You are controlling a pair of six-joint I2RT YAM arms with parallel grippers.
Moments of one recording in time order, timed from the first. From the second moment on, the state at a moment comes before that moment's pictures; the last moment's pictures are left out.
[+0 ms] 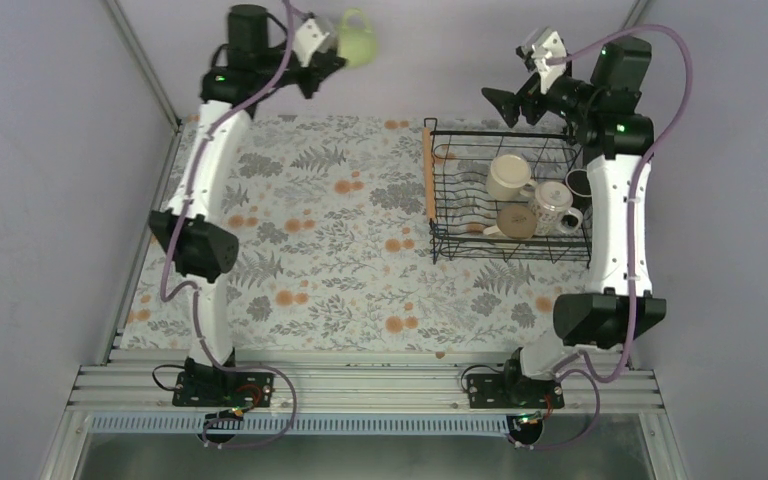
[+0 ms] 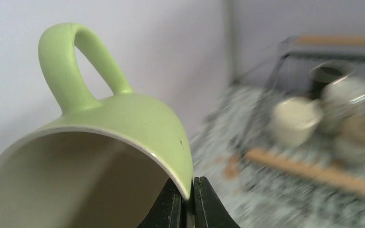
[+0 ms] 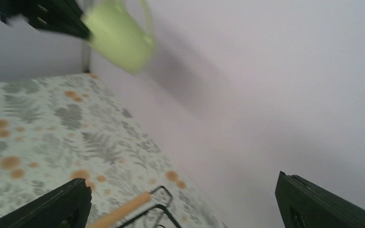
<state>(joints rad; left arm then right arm) -0.27 2.12 2.46 -0.62 0.81 0.34 -0.07 1.56 1.94 -0.64 -0.82 -0.57</state>
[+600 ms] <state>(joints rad) 0.14 2.05 2.25 -1.23 0.05 1.02 -0.09 1.82 2.12 -0.94 -0.66 -0.71</state>
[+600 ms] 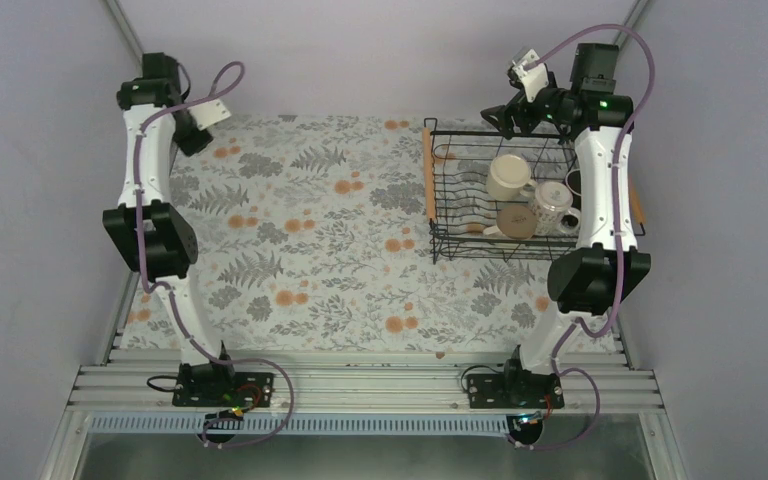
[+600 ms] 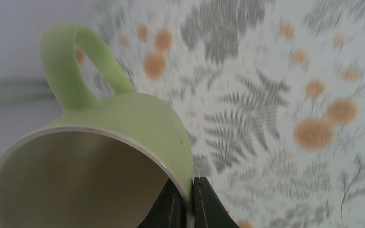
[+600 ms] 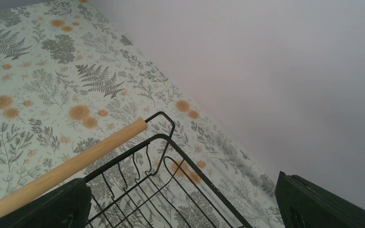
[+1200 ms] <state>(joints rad) 0.23 2.35 2.35 -1.38 -0.04 1.10 -0.09 1.74 2.03 -0.99 -0.66 -0.78</state>
